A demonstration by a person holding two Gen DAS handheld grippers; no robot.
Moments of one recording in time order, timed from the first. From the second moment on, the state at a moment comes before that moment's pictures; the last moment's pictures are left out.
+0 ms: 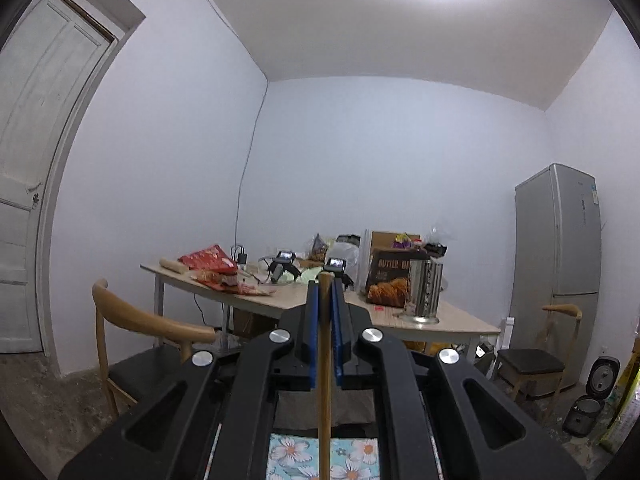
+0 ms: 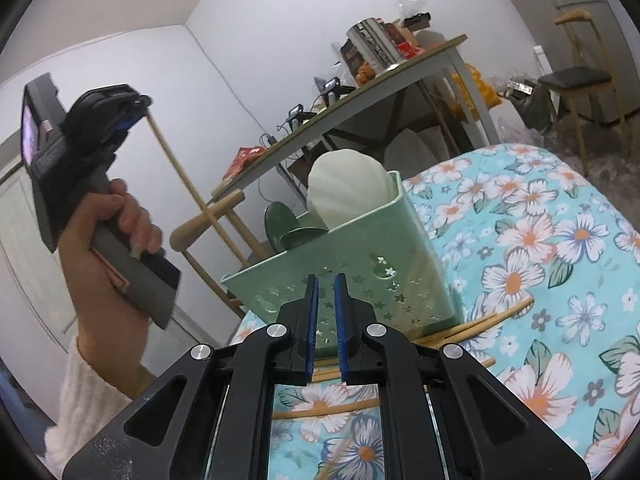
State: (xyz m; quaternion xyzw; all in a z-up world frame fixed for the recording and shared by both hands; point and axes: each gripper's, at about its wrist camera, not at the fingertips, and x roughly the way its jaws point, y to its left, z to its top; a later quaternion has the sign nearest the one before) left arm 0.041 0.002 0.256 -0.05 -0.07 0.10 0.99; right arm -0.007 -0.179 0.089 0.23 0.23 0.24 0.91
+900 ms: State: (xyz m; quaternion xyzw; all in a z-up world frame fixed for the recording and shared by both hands) left arm 0.025 0.001 0.224 -0.05 -0.02 0.04 1.00; right arm 0.001 -0.217 0.067 0.25 0.28 0.19 0.91
